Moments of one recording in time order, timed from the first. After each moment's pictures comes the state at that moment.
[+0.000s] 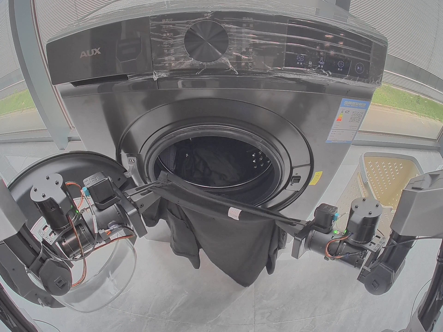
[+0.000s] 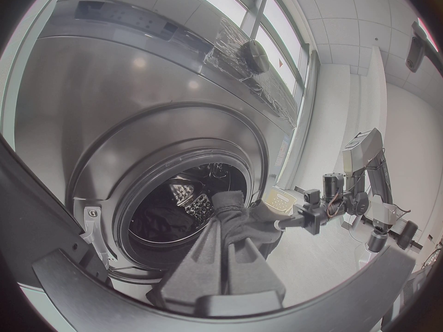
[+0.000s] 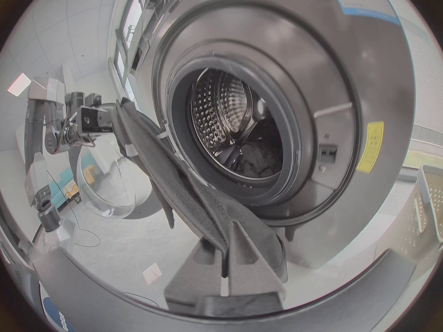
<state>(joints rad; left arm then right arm) -0.34 1.81 -0.34 -1.55 -0.45 -0.09 0.53 2.10 -0.38 -1.55 0.19 0.04</state>
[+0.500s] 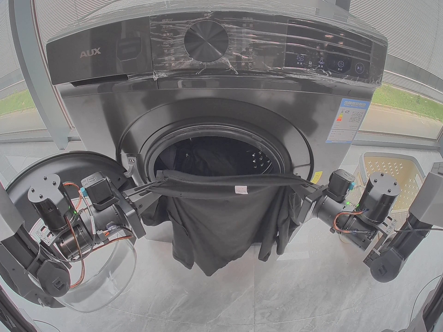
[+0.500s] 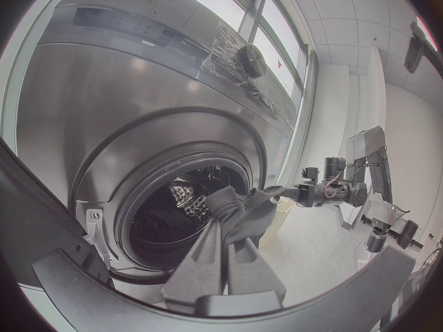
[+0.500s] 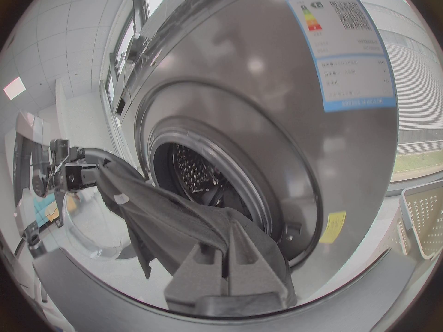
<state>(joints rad) -0.34 1.79 -0.32 -1.55 -0.45 -0.08 0.52 1.98 -0.48 -1.55 0.07 0.10</state>
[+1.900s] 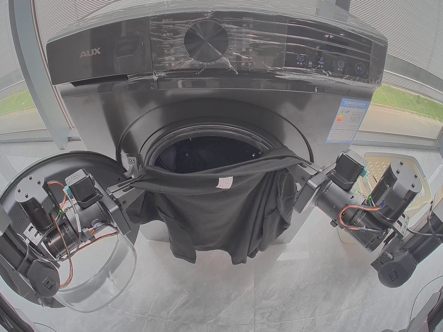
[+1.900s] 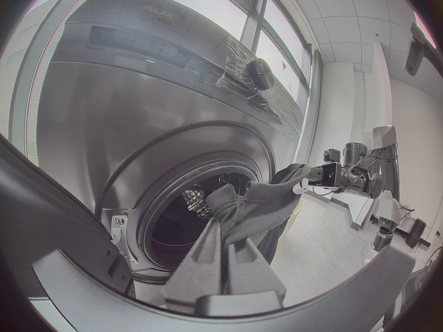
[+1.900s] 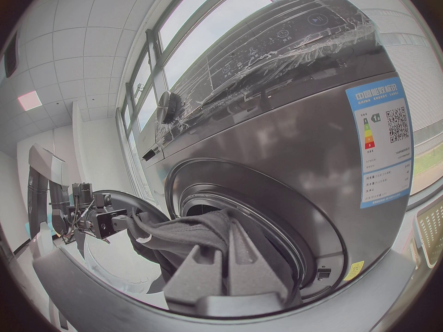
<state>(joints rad) -0.28 1.73 -0.28 -1.55 -0.46 -0.07 0.65 1.84 -0.52 -1.55 0.01 0.12</state>
